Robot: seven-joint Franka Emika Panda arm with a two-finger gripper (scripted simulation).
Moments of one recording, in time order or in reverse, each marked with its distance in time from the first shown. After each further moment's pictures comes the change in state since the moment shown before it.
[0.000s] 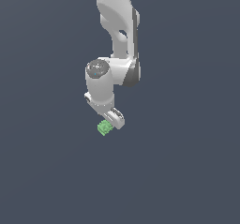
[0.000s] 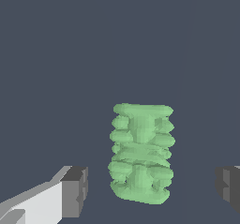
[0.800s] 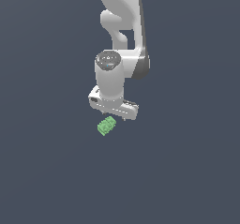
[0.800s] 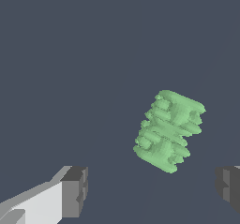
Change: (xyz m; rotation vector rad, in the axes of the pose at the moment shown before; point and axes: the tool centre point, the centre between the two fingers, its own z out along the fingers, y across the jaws) arm -0.024 -0.029 -0.030 0.007 -0.015 -0.394
